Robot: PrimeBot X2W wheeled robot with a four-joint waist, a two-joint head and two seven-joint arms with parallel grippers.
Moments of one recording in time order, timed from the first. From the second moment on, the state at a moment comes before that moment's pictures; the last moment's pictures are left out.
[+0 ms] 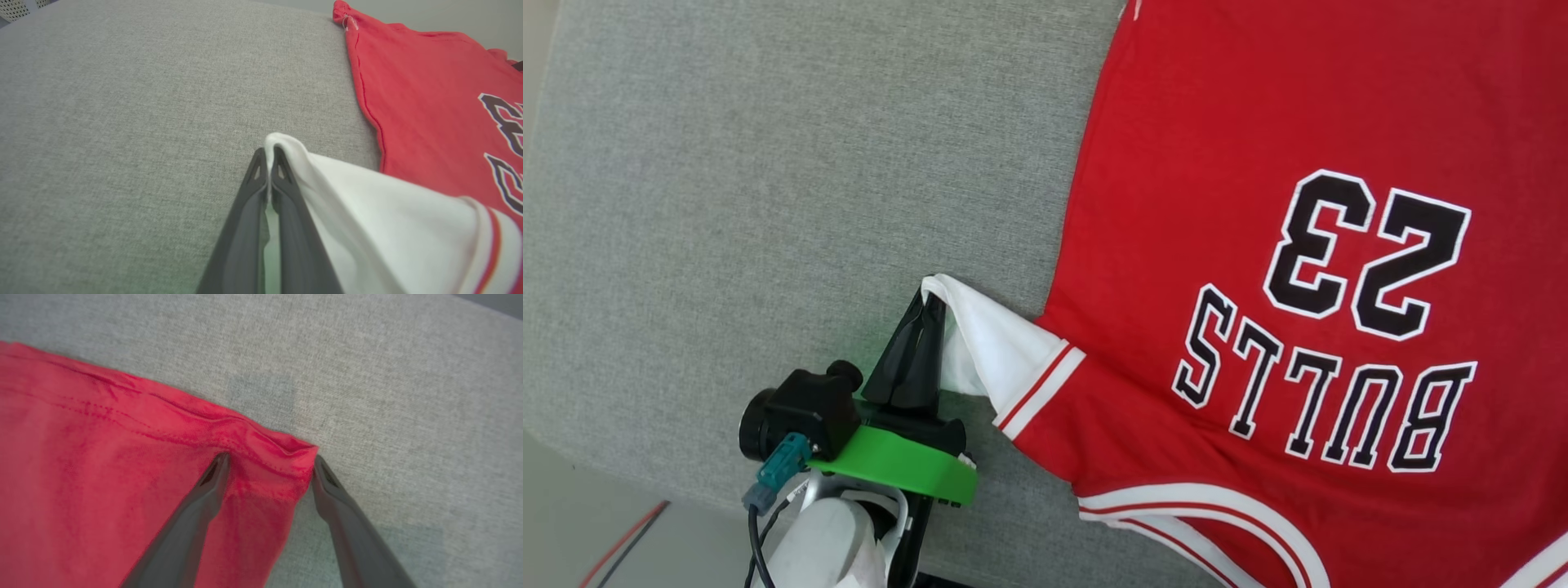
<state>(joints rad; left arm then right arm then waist) -0.18 0.20 -0.35 -0.03 -0.40 0.03 -0.26 -1.05 -0.66 0.22 0.52 0.59 0.13 1.00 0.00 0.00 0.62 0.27</state>
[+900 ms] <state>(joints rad) -0.01 0.23 -0.26 0.07 -0.36 0.01 -0.25 -0.69 -0.88 0.43 0.26 0.84 0.13 0.59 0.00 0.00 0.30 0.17</state>
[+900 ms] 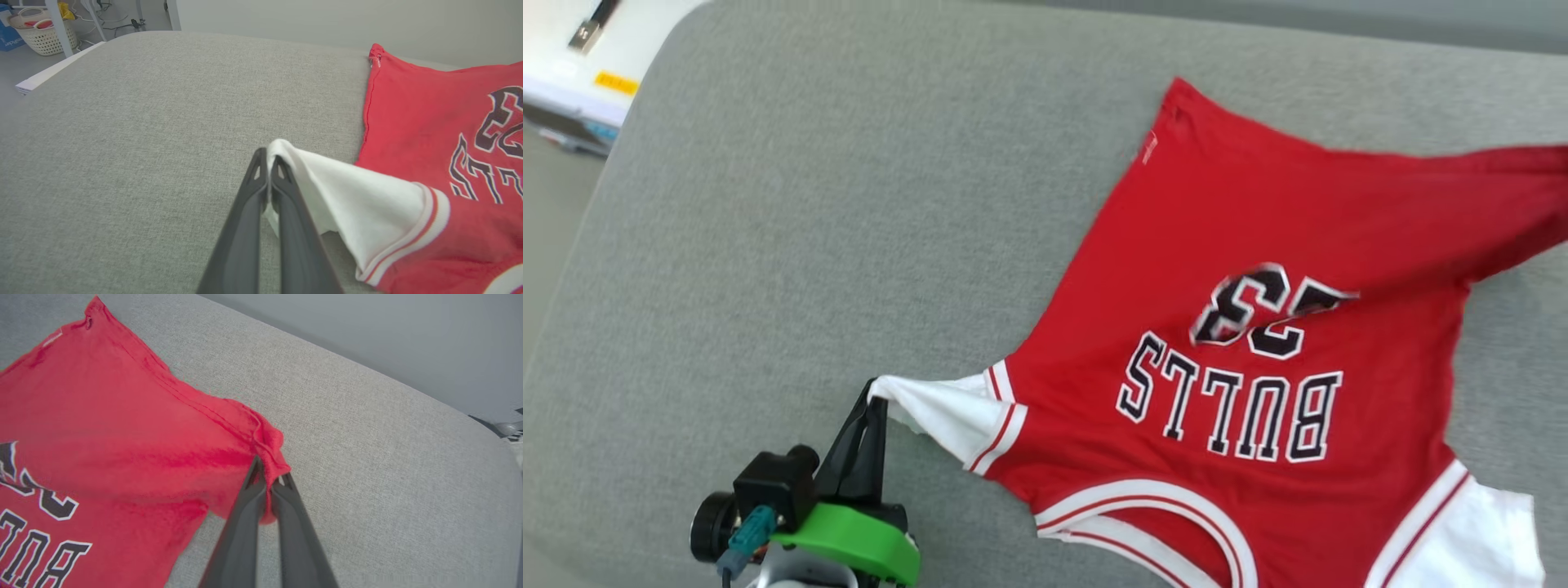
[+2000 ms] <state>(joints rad) 0.07 0.27 -0.25 0.02 -0.38 0.05 -0.22 0.26 -0.64 0.05 0.13 0.82 0.13 0.53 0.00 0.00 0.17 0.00</state>
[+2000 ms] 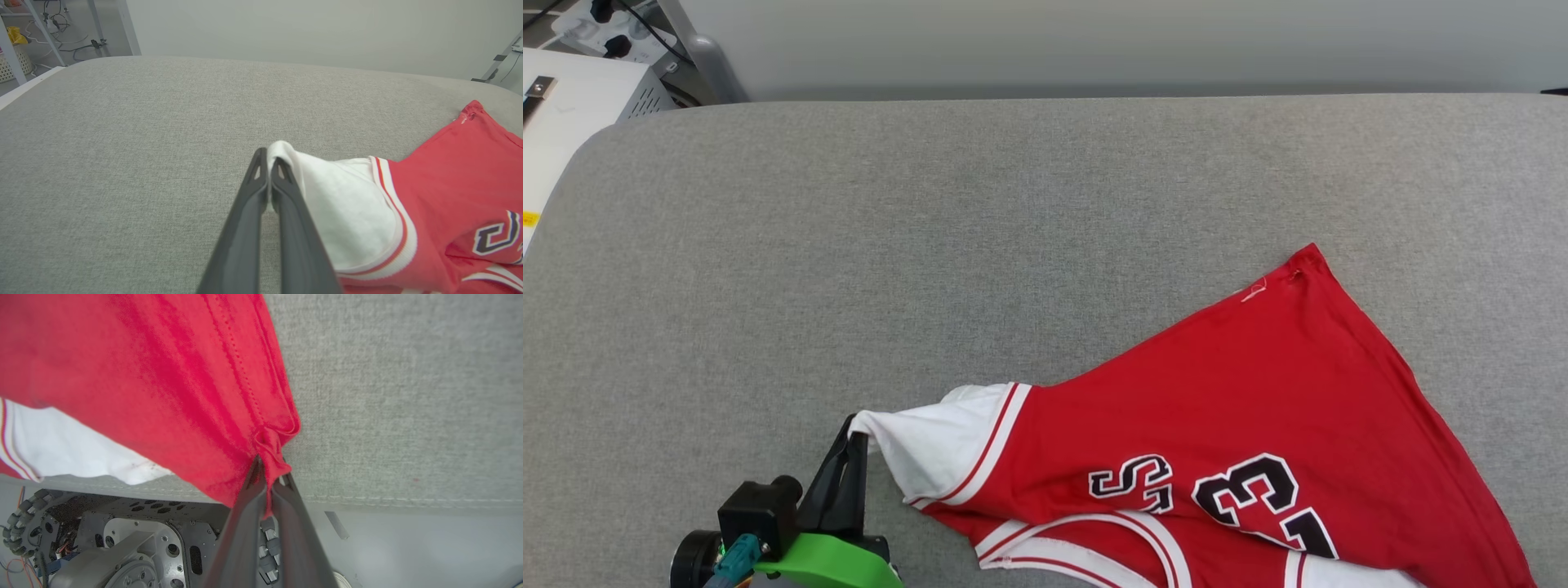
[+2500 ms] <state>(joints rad) 0.07 0.27 -0.27 -0.02 -0.38 0.06 -0.20 0.07 -0.70 -0.08 -0.09 0.76 0.13 0.48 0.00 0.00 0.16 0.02</state>
